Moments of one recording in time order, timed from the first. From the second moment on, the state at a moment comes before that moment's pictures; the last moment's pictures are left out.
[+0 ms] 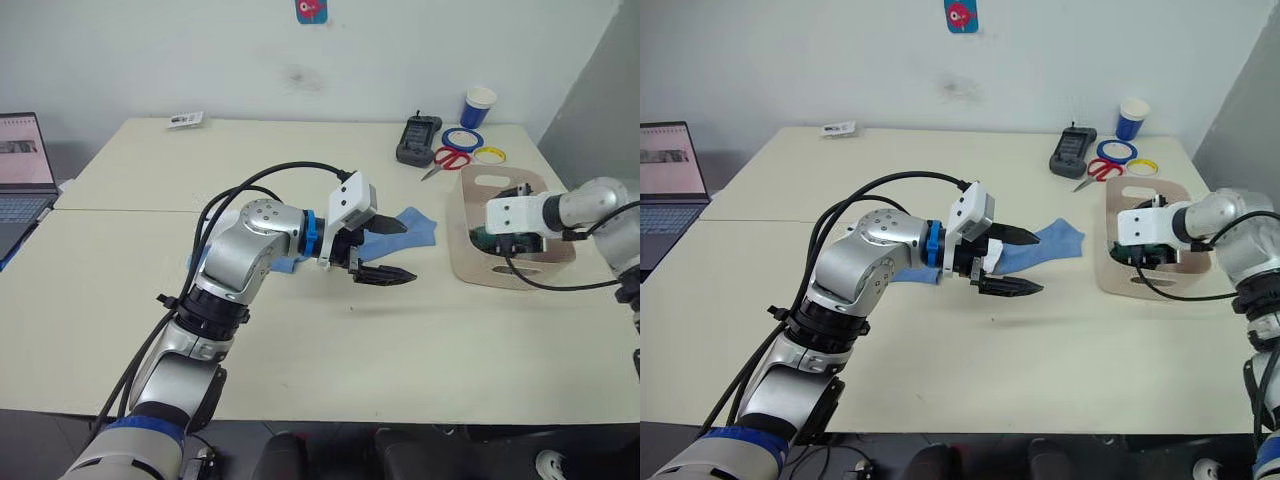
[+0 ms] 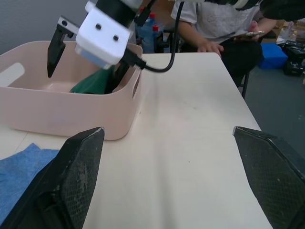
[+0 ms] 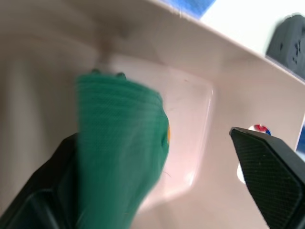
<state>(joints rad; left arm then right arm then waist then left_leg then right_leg) -0.87 0.38 -0.27 0.02 -0.35 0.58 -1.16 -0.95 -0.96 0.35 0.57 -0.37 -0.17 1.12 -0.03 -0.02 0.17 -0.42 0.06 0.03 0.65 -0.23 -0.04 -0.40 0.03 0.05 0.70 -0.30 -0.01</state>
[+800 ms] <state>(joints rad) -0.84 0.49 -0.24 0.10 -0.31 0.47 -1.17 -0.85 -0.95 -0.01 -0.03 -0.05 0.38 1.15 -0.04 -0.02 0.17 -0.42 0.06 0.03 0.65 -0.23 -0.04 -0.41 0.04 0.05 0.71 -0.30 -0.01</state>
